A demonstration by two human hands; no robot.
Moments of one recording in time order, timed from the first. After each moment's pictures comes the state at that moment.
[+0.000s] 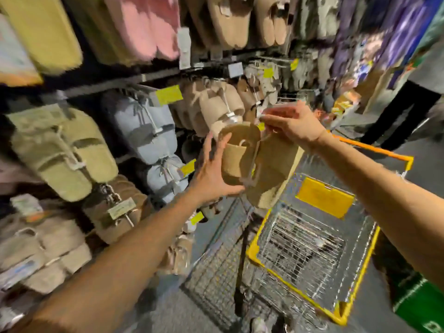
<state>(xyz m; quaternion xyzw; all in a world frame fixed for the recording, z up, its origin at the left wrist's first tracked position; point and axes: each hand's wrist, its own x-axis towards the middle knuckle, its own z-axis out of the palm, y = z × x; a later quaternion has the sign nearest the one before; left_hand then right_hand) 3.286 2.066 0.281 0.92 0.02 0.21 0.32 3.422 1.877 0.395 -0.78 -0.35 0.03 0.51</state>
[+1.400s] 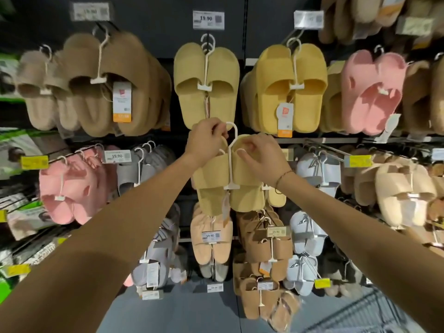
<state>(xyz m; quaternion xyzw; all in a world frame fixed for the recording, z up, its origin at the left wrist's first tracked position) 2.930 2.299 0.479 0.79 0.32 0.50 0.16 3.093 2.200 0.448 -0.62 -0.67 -0.15 0.38</state>
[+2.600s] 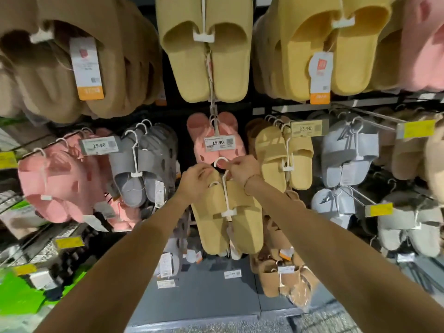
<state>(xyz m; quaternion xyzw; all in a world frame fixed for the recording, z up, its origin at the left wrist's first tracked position) 2.903 2.416 0.296 0.79 0.41 0.35 0.29 3.066 2.372 0.309 -0.71 -0.45 0.22 0.50</state>
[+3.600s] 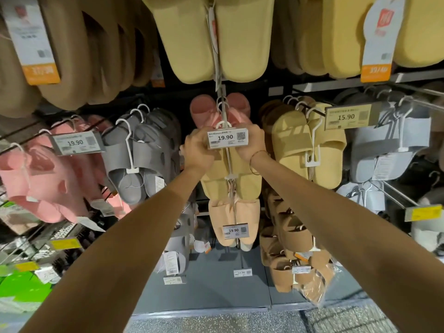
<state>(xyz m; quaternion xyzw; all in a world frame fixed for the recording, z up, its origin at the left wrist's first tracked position) 2.948 2.503 0.304 0.74 0.49 0.42 0.20 3.095 2.465 0.315 -0.62 -0.51 0.18 0.57</state>
